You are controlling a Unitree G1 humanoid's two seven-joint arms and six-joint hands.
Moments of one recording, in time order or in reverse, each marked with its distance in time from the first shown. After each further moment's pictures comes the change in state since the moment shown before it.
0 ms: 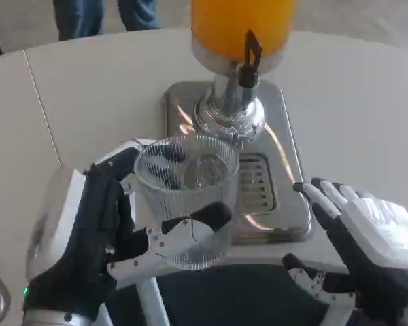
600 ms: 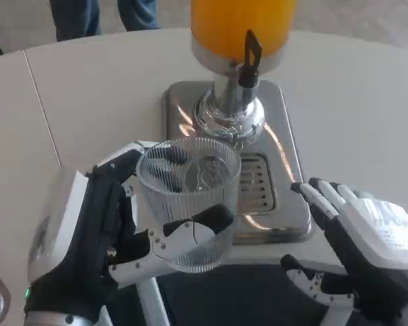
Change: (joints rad) left arm 0.008 0.001 -0.006 0.001 0.002 0.000 0.000; right arm 0.002 0.000 0.007 -0.005 -0.009 -0.007 0.000
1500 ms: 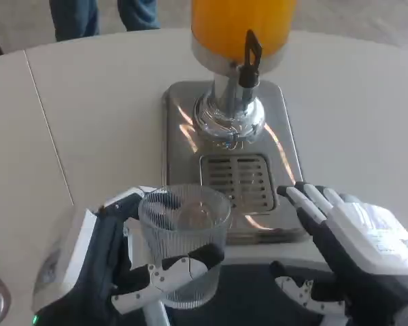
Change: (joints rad) left arm 0.058 0.036 -0.004 0.142 0.047 -0.042 0.040; right arm 0.020 0.010 0.026 -0.038 0.001 -0.015 0.021
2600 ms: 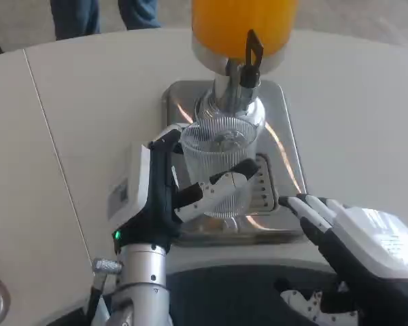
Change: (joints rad) left arm -0.562 -0.144 -0.097 0.640 0.064 0.012 0.345; right arm 0.025 0.007 -0.038 -0.181 -0.019 0.056 0.261
